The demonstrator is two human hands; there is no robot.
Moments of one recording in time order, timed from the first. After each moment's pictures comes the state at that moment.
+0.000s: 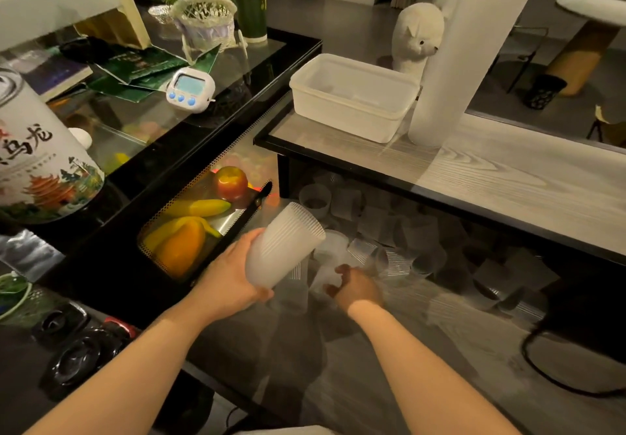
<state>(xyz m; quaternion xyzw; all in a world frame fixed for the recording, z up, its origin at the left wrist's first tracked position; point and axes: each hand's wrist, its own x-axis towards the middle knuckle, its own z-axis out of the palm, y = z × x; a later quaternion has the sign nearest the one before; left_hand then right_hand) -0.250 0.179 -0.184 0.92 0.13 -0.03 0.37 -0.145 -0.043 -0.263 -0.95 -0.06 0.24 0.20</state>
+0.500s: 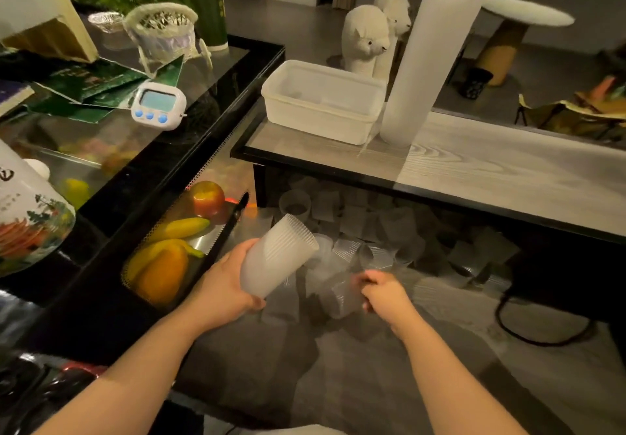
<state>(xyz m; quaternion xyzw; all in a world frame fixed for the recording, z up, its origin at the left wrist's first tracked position) -0.227 0.204 -0.192 0.91 0.07 -0.08 0.40 -0.165 -0.084 -0.235 -0.80 0.14 0.21 0.54</state>
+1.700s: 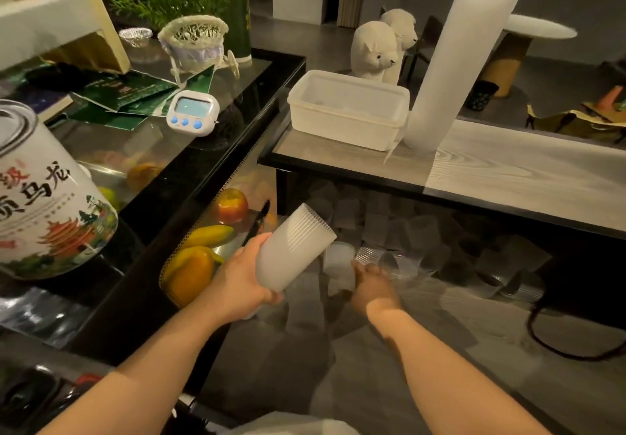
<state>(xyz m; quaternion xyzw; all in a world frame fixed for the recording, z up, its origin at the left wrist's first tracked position) -0.218 0.230 -0.181 0.91 0.05 -0.06 0.40 -0.138 -0.020 -0.268 -0.98 -0.03 0.19 0.11</state>
